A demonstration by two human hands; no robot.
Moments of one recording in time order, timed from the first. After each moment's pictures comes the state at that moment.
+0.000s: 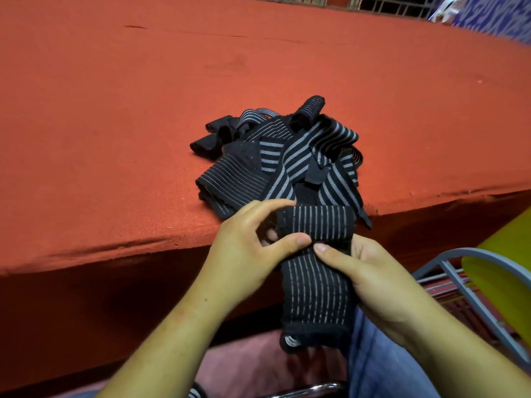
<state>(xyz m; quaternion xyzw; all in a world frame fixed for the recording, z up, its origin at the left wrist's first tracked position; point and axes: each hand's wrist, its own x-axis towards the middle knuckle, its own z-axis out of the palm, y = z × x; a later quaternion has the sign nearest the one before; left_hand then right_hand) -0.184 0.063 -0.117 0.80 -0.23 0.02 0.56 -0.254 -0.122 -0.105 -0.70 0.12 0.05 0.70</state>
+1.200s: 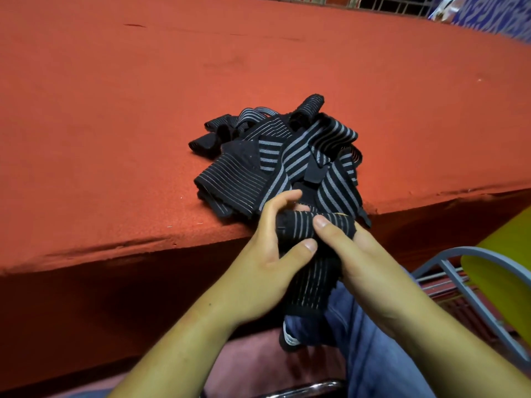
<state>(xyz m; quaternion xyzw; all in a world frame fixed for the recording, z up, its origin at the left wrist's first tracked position) -0.198 0.052 -0.125 0.69 -0.27 -0.13 0.66 -0.246 -0.110 -0.100 -0.72 0.09 0.00 0.68</state>
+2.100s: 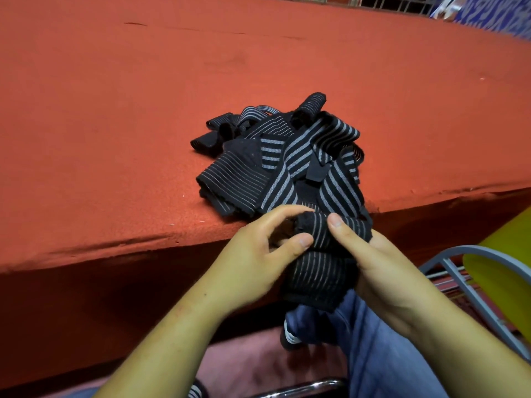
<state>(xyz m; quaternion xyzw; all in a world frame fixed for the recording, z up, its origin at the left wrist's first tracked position) -0.186 0.062 -0.119 0.76 -0.31 -0.07 0.57 -0.251 -0.120 -0.097 -0.66 0.13 0.01 0.74</state>
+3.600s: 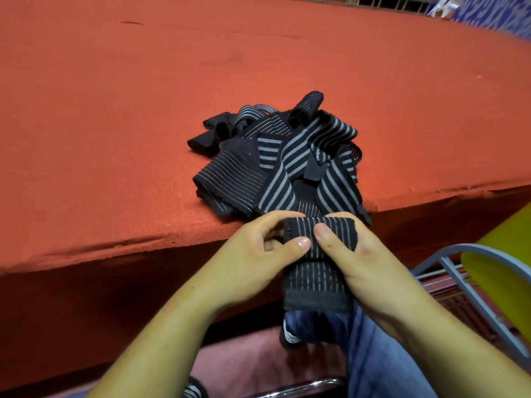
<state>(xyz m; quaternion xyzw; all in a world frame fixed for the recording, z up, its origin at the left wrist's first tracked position) -0.183 0.061 -0.123 0.70 -0.23 -0.21 0.64 -0.249 -0.118 -0.109 -0.72 0.10 -0.03 0.68</state>
